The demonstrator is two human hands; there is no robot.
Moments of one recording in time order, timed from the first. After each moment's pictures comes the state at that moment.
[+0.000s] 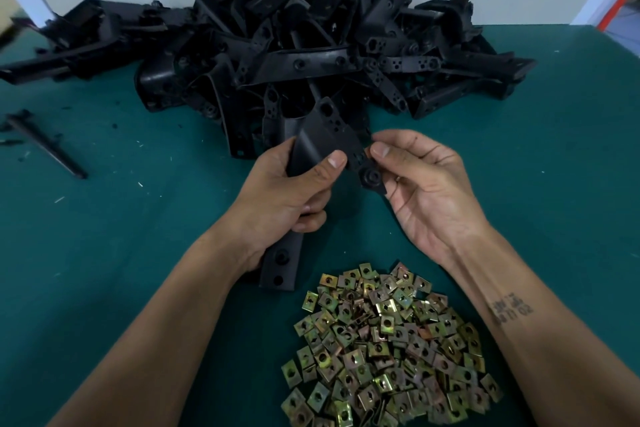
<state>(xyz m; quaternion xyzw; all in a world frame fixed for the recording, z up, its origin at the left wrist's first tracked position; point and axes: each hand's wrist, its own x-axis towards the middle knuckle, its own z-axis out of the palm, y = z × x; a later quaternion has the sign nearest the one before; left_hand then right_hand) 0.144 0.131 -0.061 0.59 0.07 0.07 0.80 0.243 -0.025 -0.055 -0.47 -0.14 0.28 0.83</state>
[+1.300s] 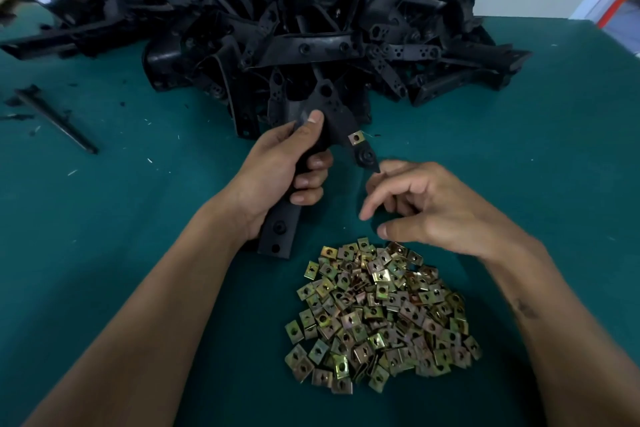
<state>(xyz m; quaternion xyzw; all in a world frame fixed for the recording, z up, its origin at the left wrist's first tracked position) 0.143 0.140 -0.059 0.54 0.10 0.03 0.84 0.242 -0.070 -0.044 -0.76 -0.44 0.30 0.38</state>
